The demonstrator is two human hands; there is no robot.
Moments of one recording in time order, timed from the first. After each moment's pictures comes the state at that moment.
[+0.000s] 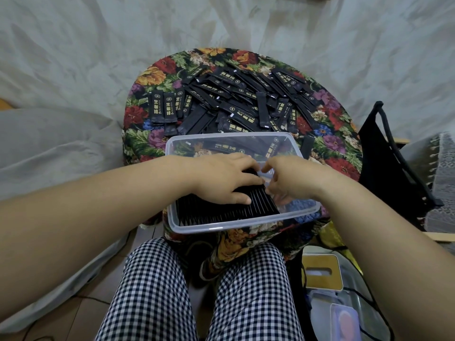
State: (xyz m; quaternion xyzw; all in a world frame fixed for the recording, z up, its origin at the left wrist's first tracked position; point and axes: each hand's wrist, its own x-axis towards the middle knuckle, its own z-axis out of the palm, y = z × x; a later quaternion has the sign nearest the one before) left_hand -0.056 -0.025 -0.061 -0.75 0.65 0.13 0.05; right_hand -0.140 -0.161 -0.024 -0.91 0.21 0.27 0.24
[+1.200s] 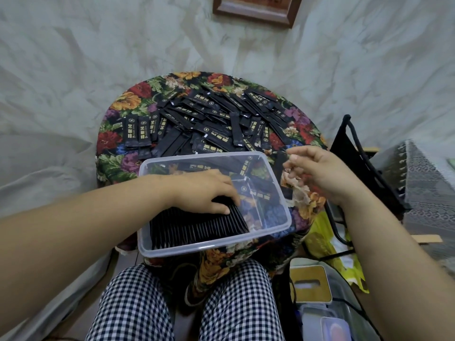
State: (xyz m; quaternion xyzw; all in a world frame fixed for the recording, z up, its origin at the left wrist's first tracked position) left_hand -0.038 -0.046 -0.073 -0.73 0.65 0.20 -0.06; right_hand -0.171 -0.265 -0.032 -0.77 0.26 -0.06 0.58
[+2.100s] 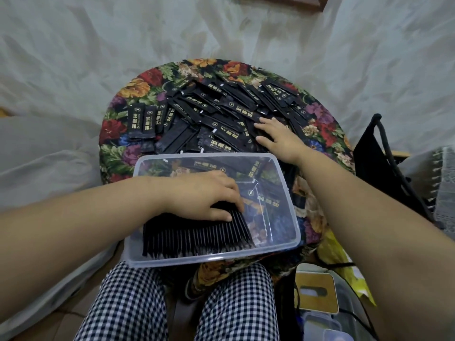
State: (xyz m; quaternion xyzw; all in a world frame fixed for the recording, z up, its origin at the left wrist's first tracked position) left_hand -0.040 -0.046 -0.074 -0.73 0.65 0.19 -0.10; right_hand -0.028 -0.309 -0.097 -0.98 0.06 0.04 0.18
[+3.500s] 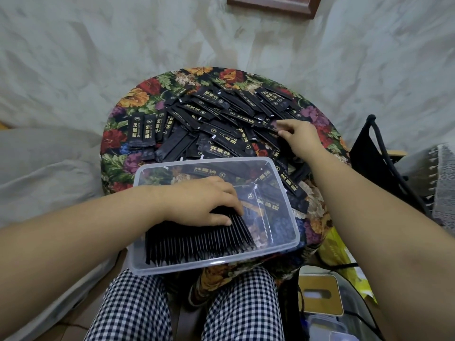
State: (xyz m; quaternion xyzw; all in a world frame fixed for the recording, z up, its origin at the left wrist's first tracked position) left_hand -0.041 -0.041 -0.071 -0.75 0.63 0.20 -0.07; right_hand -0.041 -0.324 -0.076 -0.93 0.20 -0.12 0.27
